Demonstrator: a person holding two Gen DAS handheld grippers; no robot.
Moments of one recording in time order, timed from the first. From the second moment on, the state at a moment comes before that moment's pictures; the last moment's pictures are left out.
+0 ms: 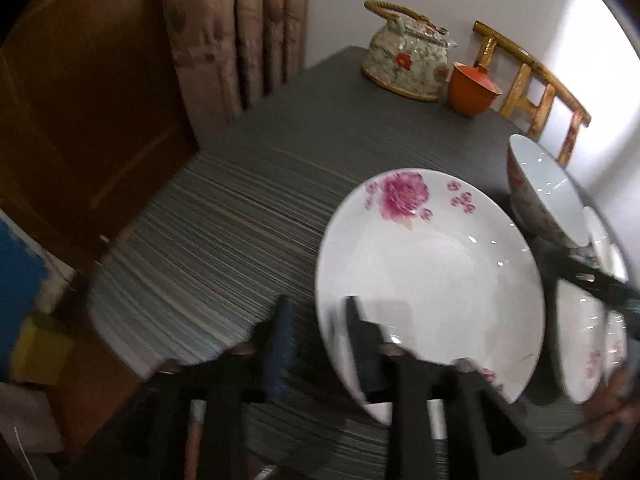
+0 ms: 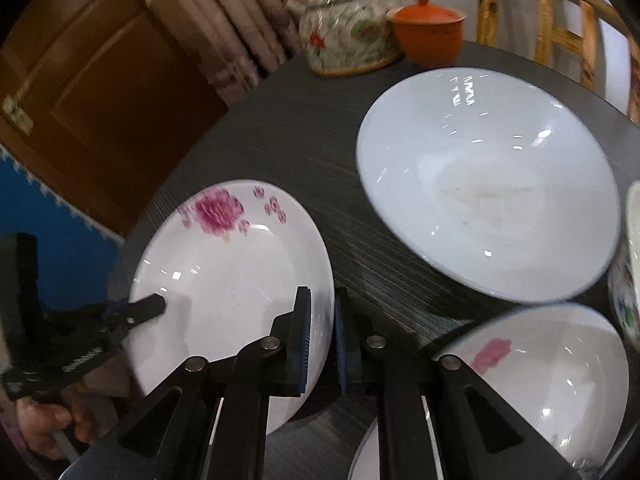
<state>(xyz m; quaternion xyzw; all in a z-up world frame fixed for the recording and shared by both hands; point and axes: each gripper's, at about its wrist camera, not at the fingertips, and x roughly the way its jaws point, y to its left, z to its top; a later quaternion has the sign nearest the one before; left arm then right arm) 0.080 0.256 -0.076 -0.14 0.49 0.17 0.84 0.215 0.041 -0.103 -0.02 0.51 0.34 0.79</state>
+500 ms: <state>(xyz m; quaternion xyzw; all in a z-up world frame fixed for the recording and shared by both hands) 0.085 0.161 -0.023 -0.11 0.45 -0.06 0.89 0.098 -0.165 -0.078 0.23 0.50 0.27 0.79</state>
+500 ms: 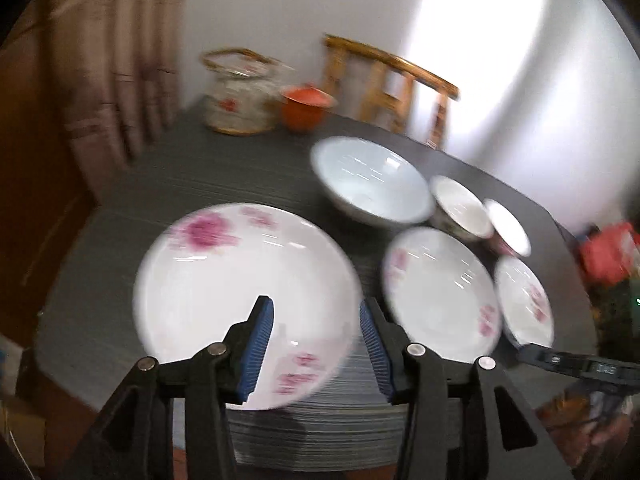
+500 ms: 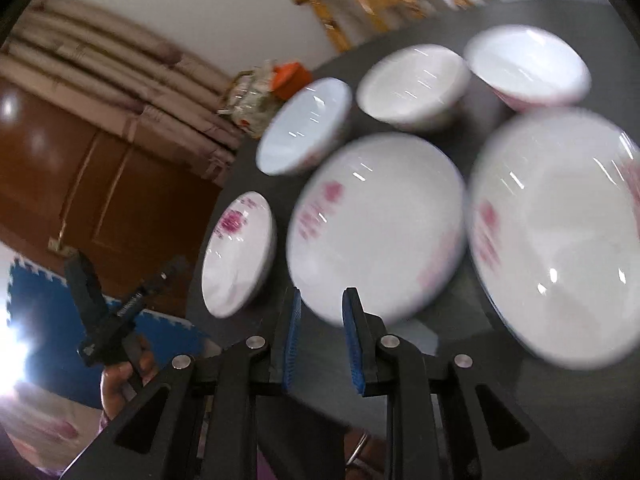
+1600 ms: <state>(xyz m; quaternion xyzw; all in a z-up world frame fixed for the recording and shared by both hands) 0.180 0.087 -0.084 -0.05 0.54 -0.21 0.81 0.132 -0.210 -0.134 0.38 0.53 0.17 0.74</state>
